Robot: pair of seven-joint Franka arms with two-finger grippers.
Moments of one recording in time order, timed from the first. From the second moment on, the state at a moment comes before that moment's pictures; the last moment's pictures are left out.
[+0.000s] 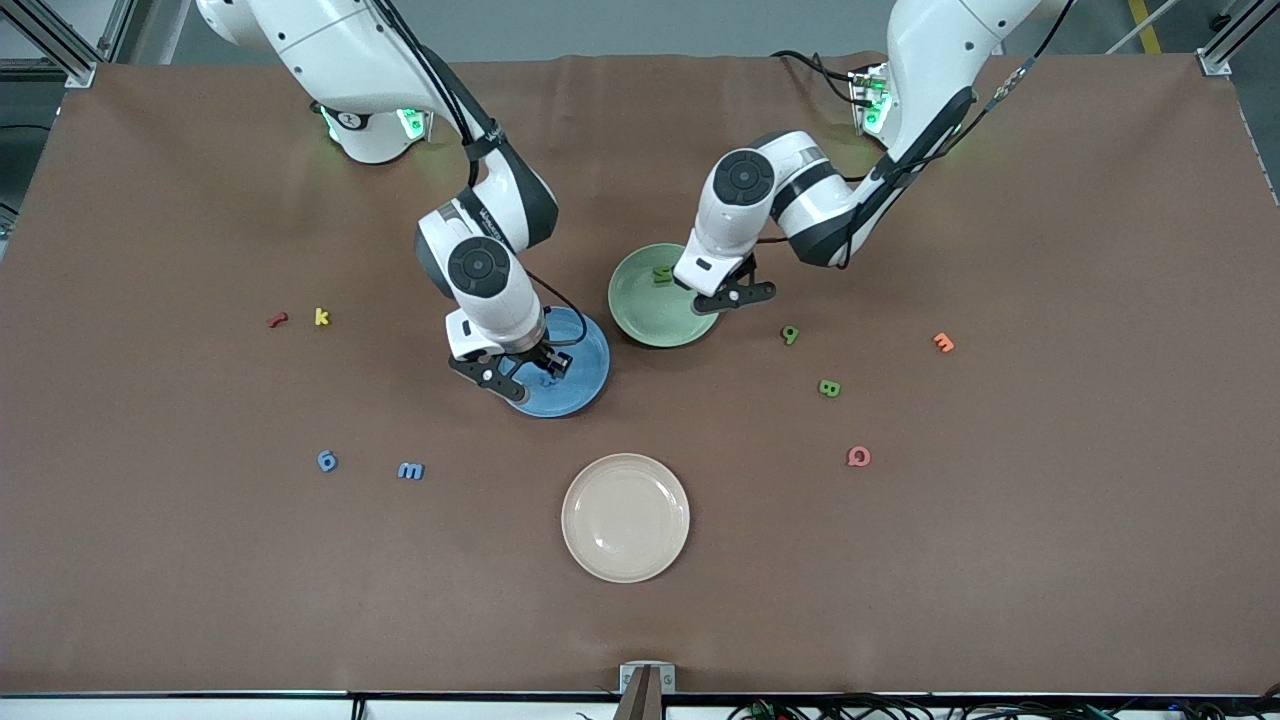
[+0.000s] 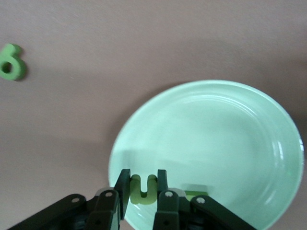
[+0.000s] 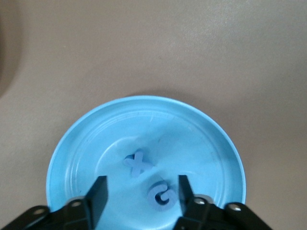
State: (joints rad) left arm -0.13 0.49 -0.71 -2.12 0.31 2.45 -1.24; right arm 0.57 0.51 0.03 -1.91 0.02 2.42 1.08
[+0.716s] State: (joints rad) left arm -0.24 0.55 -0.64 -2.06 0.31 2.44 -1.26; right arm 0.28 0.54 0.00 -1.84 0.01 2.41 0.55
